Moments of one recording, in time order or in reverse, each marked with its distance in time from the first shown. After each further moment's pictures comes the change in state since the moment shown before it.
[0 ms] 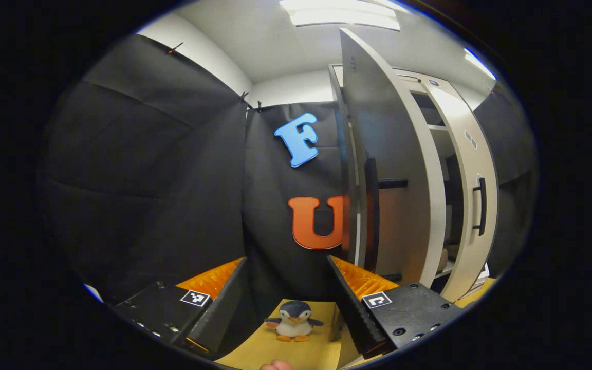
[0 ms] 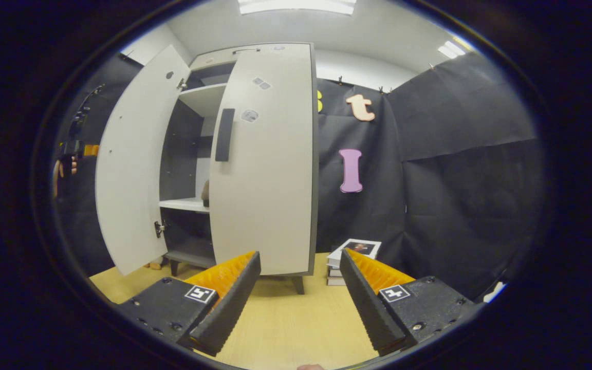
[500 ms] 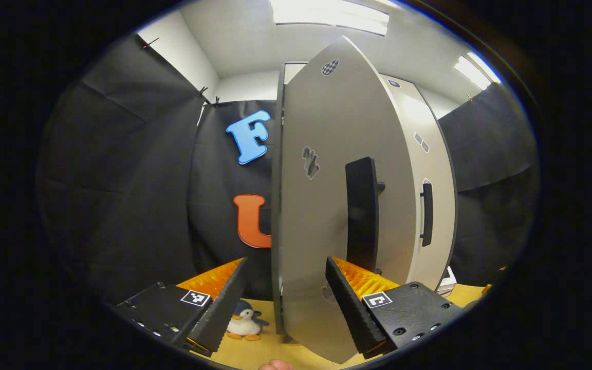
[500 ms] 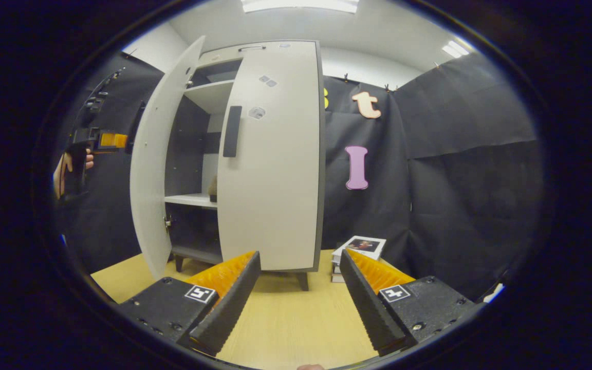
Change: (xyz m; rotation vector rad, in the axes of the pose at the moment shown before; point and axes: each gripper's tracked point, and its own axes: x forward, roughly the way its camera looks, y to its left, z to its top) left arm 0.007 -0.135 0.006 -0.048 -0.023 -0.239; right arm -0.002 -0.006 -0.003 -0.005 0.016 0.003
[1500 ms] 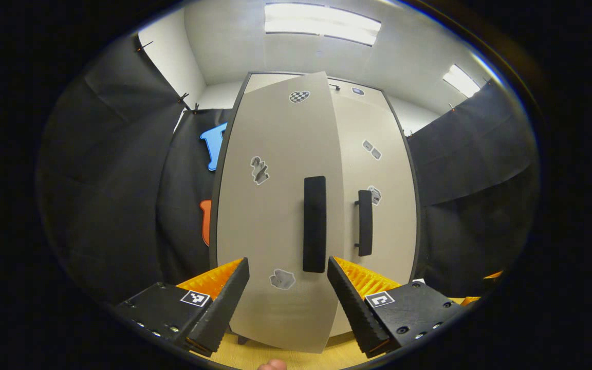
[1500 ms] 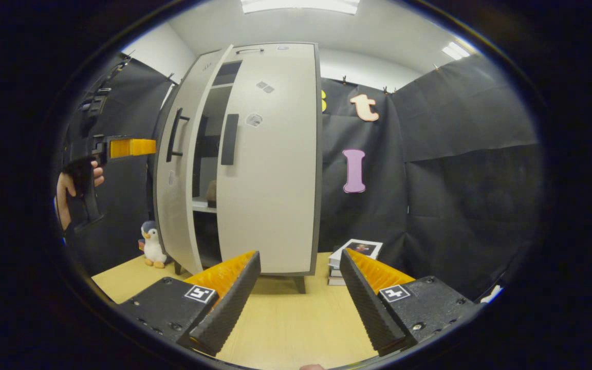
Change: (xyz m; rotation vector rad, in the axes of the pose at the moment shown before) left arm -0.039 -0.110 -0.009 -0.029 -0.060 -0.089; right arm -0.007 0.007 0.014 0.000 -0.006 0.014
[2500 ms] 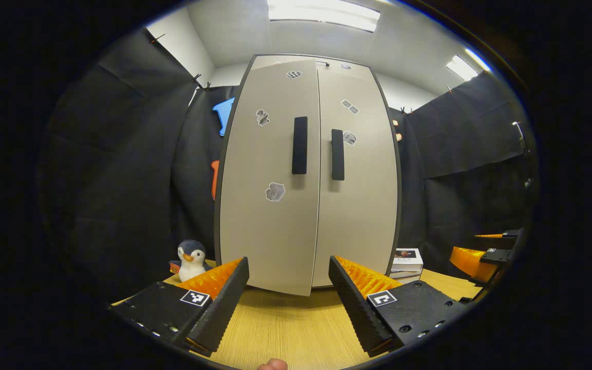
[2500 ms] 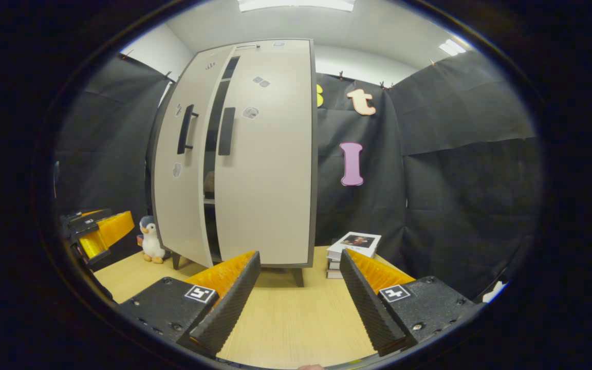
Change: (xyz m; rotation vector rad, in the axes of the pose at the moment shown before) left arm -0.110 -0.042 -0.123 -0.007 0.147 0.083; right arm -0.009 -0.017 -0.023 0.015 0.029 -0.026
